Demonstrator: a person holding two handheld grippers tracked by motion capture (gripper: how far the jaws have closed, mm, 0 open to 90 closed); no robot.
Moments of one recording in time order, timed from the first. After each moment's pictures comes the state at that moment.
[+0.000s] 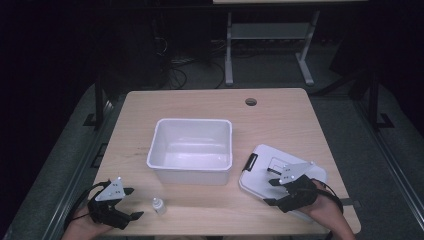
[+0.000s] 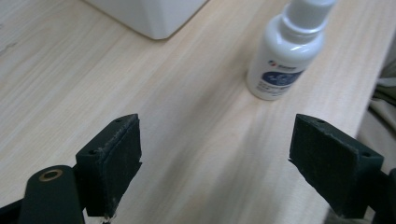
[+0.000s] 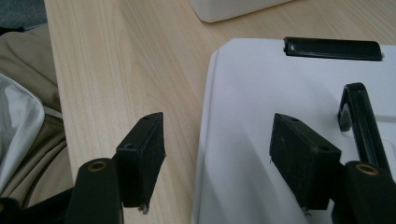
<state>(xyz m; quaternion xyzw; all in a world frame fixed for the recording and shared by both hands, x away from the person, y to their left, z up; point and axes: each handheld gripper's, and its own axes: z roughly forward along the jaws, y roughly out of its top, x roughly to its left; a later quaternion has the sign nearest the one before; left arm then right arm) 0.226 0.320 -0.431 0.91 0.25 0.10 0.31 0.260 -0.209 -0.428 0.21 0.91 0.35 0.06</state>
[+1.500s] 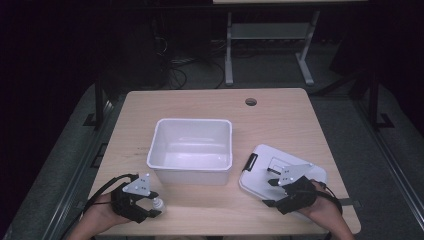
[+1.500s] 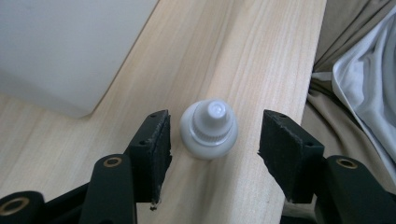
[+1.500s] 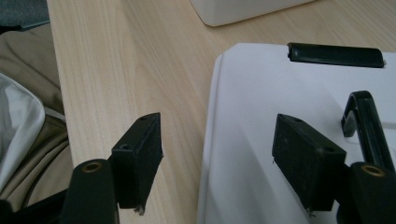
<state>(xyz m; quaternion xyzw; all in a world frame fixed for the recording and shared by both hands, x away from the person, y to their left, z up) 0.242 0.258 -0.409 0.95 0.15 0.02 0.27 0.256 -0.205 -0.427 0.21 0.91 0.35 0.07</state>
